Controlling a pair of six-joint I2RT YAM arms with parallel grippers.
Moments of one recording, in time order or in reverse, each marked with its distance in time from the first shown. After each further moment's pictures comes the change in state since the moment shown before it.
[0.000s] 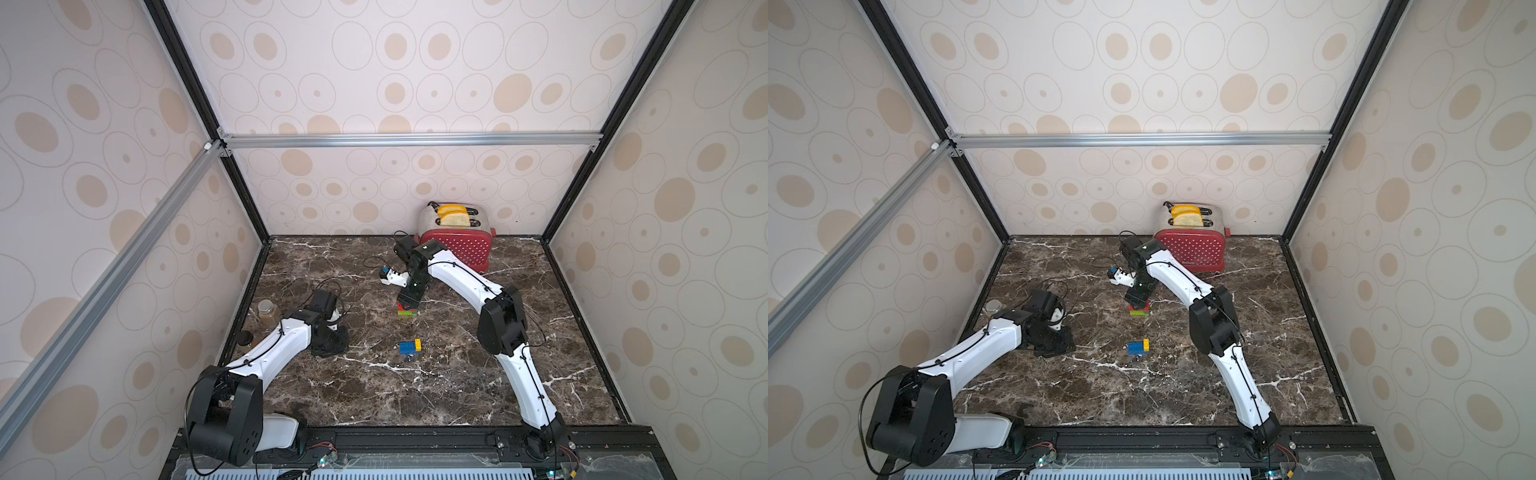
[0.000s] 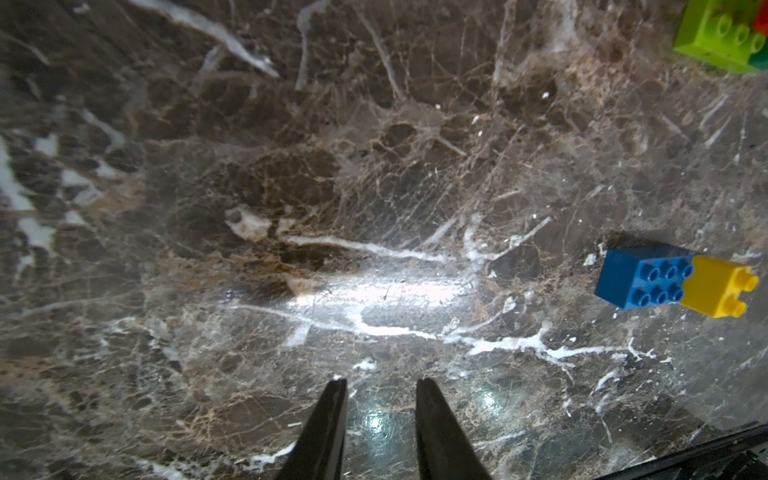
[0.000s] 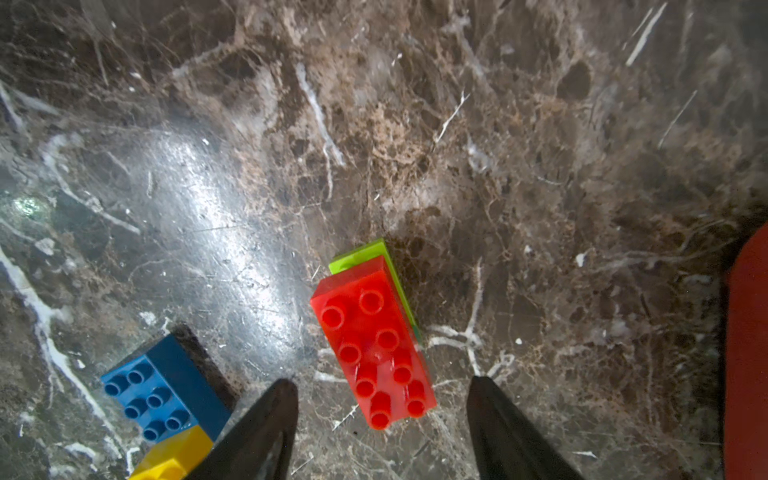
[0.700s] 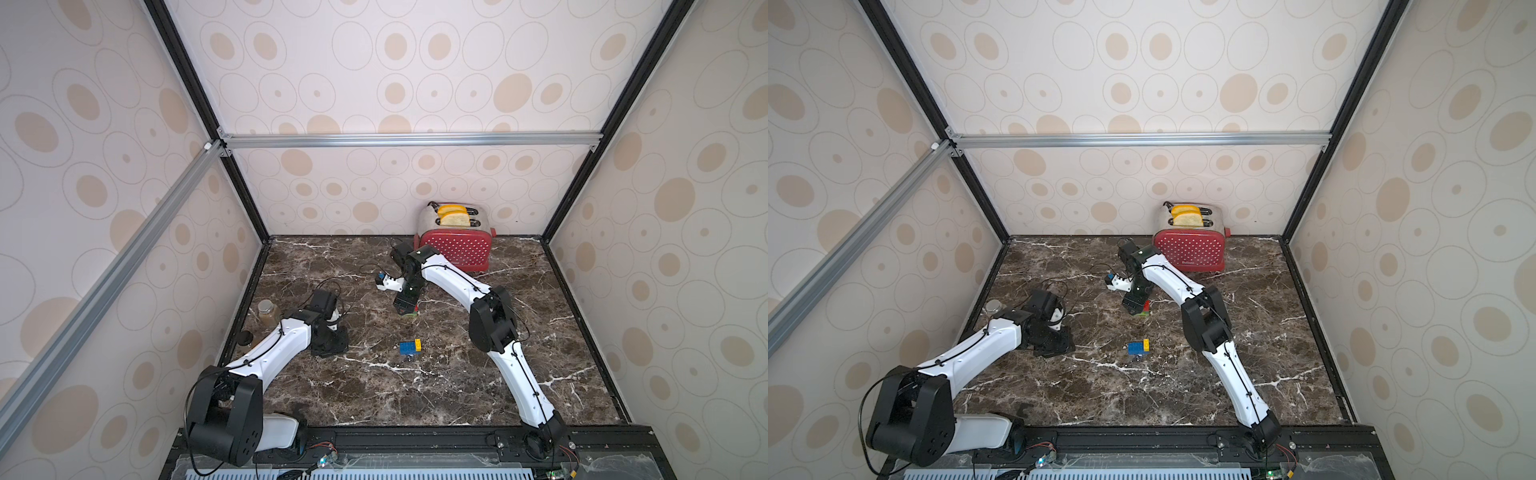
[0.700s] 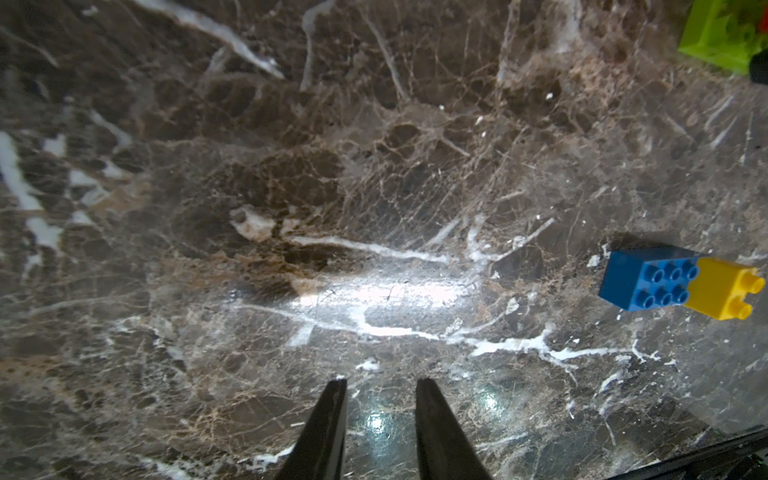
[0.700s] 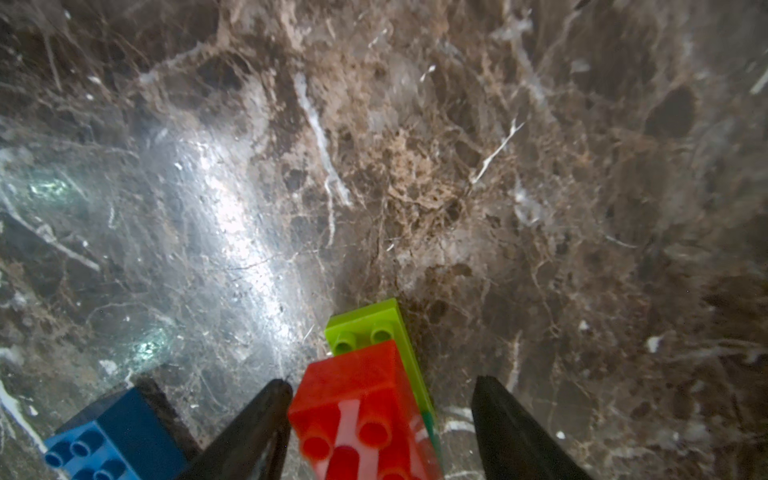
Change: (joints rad) left arm 0.000 0.001 0.000 0.000 -0.007 0.001; right arm -0.001 0.109 0.027 0.026 -0.050 -0.038
